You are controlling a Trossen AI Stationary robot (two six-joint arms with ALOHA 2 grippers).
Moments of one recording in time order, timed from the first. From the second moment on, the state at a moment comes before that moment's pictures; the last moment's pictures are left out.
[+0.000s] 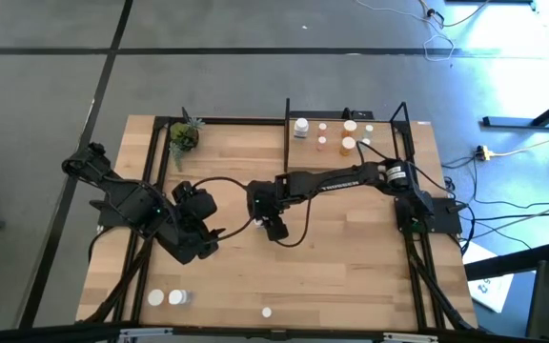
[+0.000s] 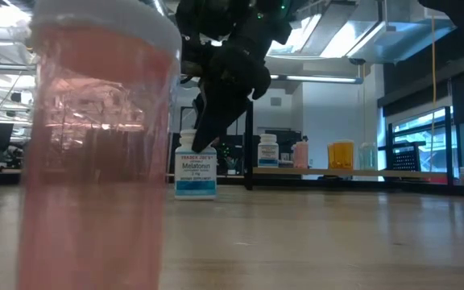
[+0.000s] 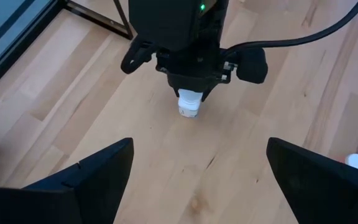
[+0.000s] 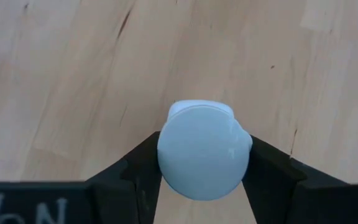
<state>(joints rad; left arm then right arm) -0.61 1.44 1.62 -1.41 -0.61 -1.06 0.04 2.17 1.73 -0.67 -0.12 -0.22</state>
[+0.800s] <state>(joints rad) -0.61 1.44 1.62 -1.41 -0.61 -1.06 0.04 1.99 1.73 -0.81 -0.11 -0.16</state>
